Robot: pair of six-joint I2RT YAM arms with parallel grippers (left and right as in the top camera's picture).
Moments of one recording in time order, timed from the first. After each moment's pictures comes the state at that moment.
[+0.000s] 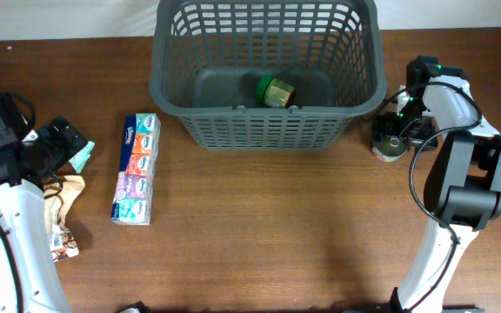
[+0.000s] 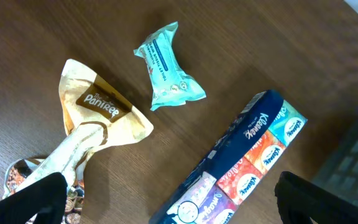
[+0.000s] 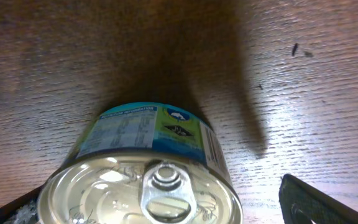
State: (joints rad) left arm 0.41 1.39 1.36 -0.97 -0.04 -0.33; right arm -0.17 2.25 1.76 -1.16 0.01 0.03
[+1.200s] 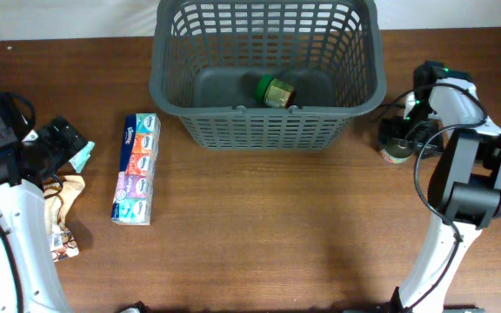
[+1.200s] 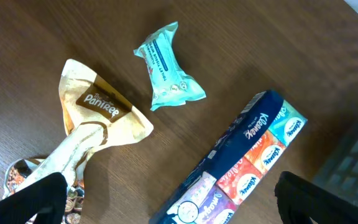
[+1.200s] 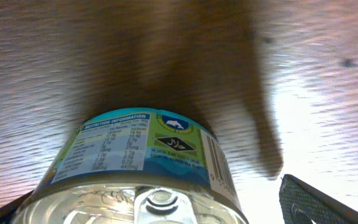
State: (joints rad) left arm 0.41 1.39 1.36 -0.97 -0.04 -0.33; right arm -0.22 2.28 1.76 -1.16 0.03 0.05
